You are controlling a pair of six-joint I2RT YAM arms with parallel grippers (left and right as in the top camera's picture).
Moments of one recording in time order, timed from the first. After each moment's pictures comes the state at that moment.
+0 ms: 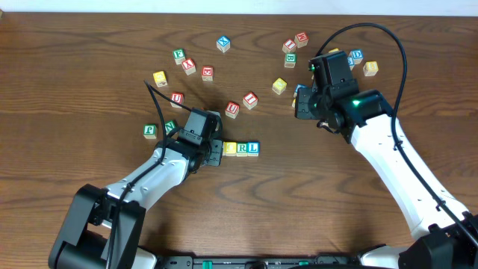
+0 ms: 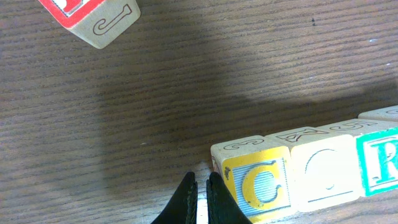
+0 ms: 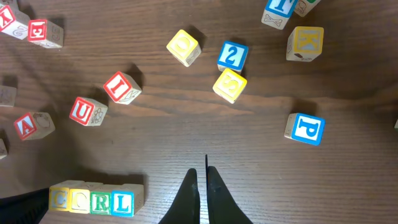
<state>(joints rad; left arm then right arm) -0.41 1.60 0.76 -0.28 0.03 -0.23 0.36 1.55 1.30 -0.75 0.04 0.39</state>
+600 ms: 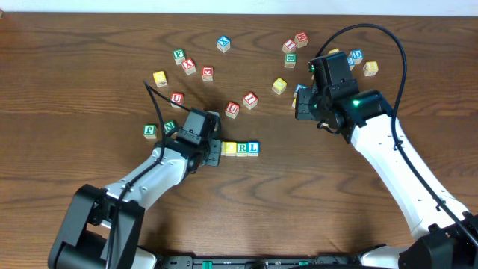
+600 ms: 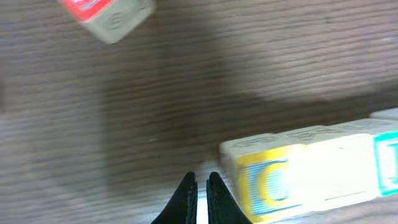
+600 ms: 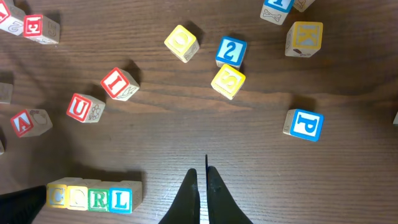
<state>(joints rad) -0.40 1.59 0.76 -0.30 0.02 -0.23 0.36 1.55 1.30 -0.76 0.04 0.39</state>
